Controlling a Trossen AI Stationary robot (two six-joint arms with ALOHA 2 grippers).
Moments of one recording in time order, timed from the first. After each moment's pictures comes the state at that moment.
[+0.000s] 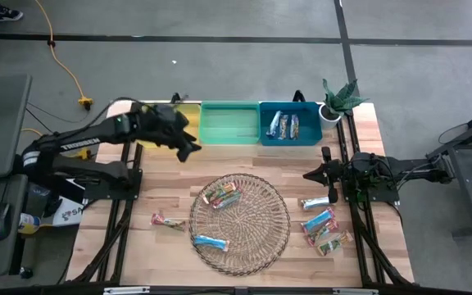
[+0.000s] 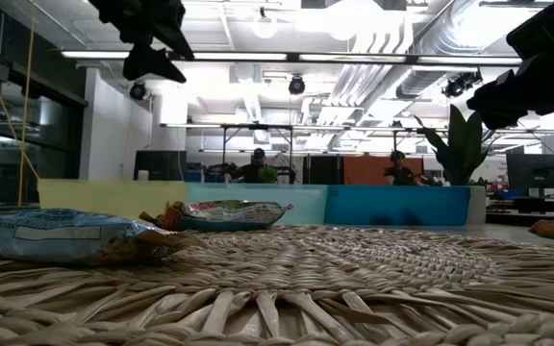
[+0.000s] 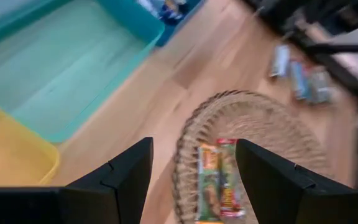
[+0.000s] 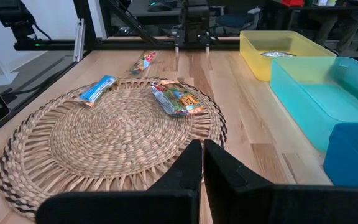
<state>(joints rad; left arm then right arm) 0.30 1.02 0.98 -0.65 0.08 -0.43 0.06 0.13 0.13 -0.23 0.02 0.04</state>
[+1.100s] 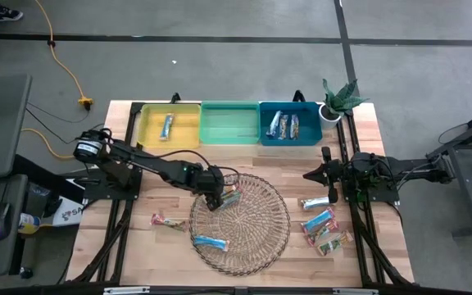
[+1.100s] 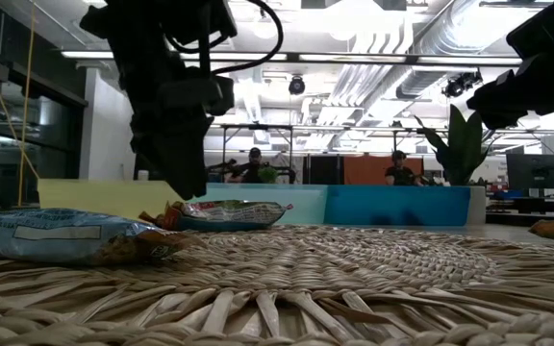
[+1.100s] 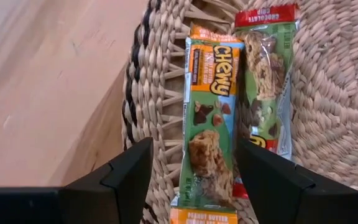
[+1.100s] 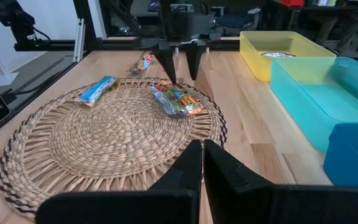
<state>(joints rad) -0.16 1.64 0.98 -0.50 -0.20 -0.69 0.06 0.13 0.13 -0.23 0.02 0.04</state>
